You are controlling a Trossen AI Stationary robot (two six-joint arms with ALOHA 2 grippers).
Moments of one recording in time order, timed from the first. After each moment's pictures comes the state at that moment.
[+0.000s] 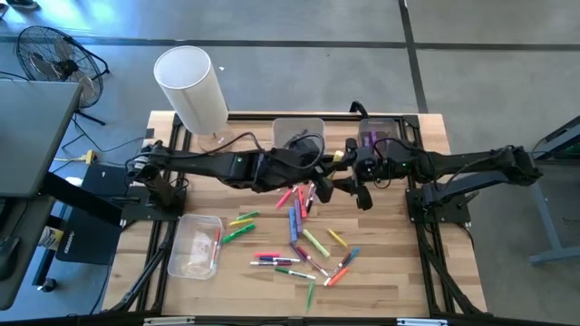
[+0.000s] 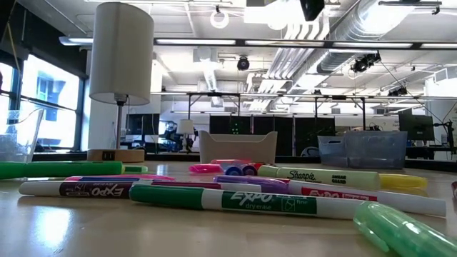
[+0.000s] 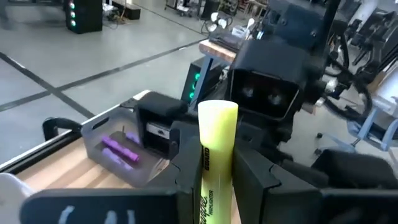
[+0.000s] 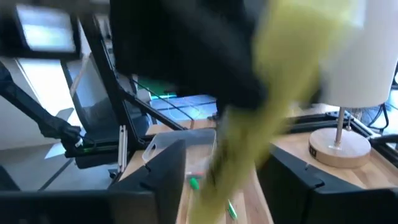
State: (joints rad) left arm -0.14 1.79 1.86 -0.29 -0.53 -0.44; right arm -0.01 1.04 0.80 0.20 -0.11 0.18
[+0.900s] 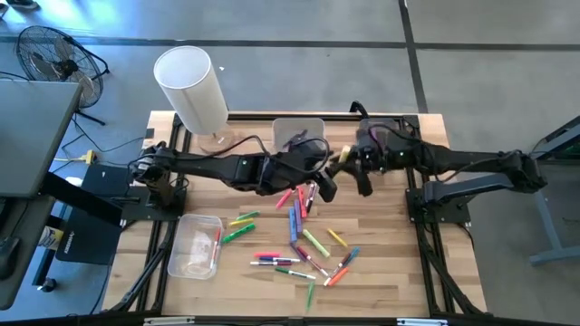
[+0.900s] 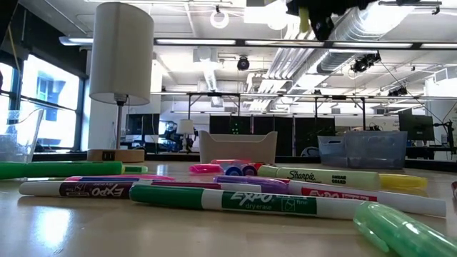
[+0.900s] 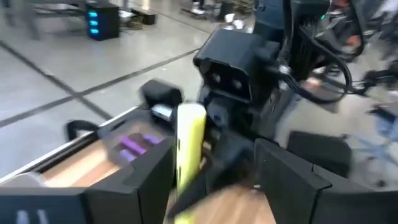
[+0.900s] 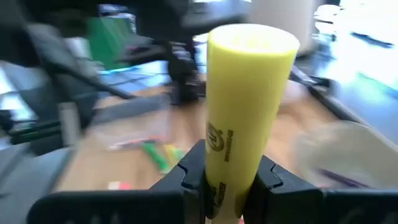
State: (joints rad) left arm -0.14 1.81 1.86 -0.30 -0.62 -0.41; right arm -0.16 0.97 0.80 -0.06 -0.09 0.20
